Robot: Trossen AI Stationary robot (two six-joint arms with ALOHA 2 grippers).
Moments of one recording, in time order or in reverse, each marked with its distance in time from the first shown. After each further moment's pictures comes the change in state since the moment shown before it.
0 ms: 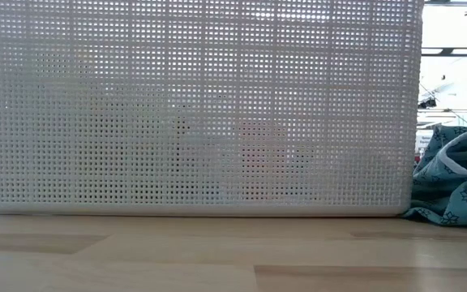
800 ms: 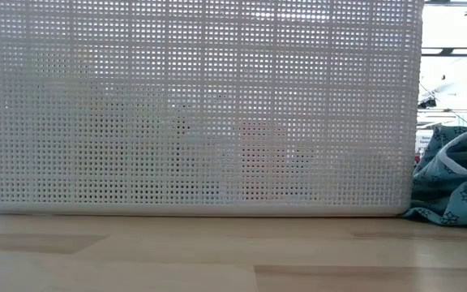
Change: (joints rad) left arm -0.032 -0.014 0.002 0.544 0.225 0.078; right arm -0.210 -0.624 0.002 0.140 0.506 -0.240
